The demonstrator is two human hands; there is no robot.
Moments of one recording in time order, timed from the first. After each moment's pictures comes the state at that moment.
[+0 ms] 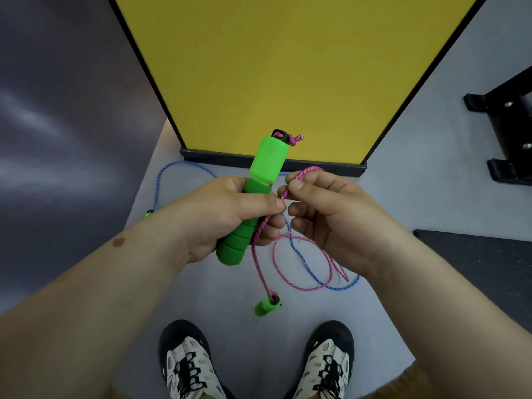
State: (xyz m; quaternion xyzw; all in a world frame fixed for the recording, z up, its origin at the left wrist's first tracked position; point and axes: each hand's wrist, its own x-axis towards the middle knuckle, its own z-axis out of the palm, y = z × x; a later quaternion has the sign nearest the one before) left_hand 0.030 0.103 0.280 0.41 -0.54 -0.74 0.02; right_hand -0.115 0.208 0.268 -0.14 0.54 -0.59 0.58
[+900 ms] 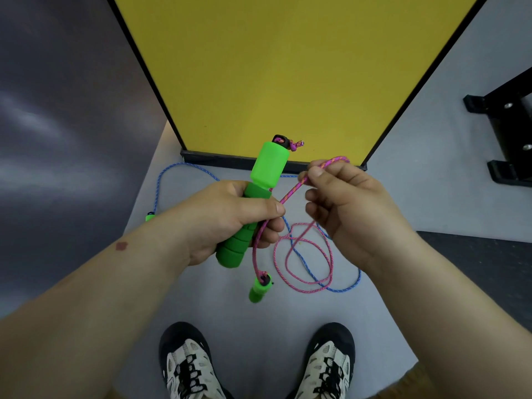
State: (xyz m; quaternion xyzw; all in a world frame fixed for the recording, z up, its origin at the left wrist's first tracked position) left_hand 0.030 0.101 0.278 0.41 -0.55 -0.73 0.01; right_hand -0.122 0.205 0.271 -0.11 0.58 -0.65 0.48
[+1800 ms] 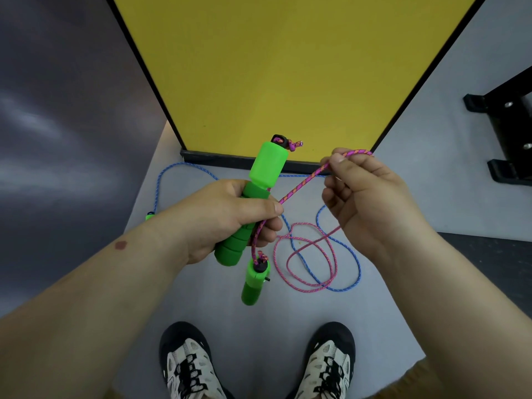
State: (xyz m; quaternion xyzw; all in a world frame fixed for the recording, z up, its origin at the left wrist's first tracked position) left_hand 0.031 0.101 0.277 0.40 -0.57 -0.72 0.01; right_hand -0.136 0.205 0.274 -0.04 0.57 -0.69 0.43
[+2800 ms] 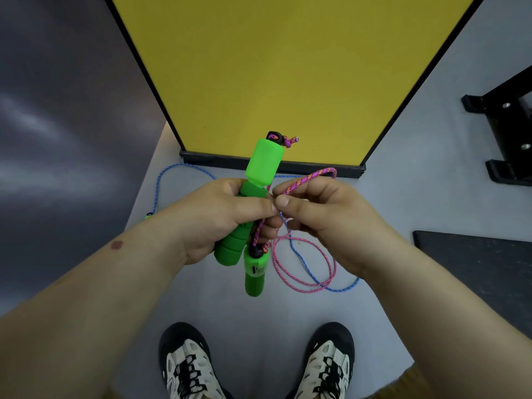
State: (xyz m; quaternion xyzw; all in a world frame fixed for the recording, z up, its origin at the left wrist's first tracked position) left_hand 0.032 0.102 0.280 0.39 -0.55 -0.74 0.04; right_hand -0.116 0.209 0.261 -0.28 0.60 -0.53 0.52
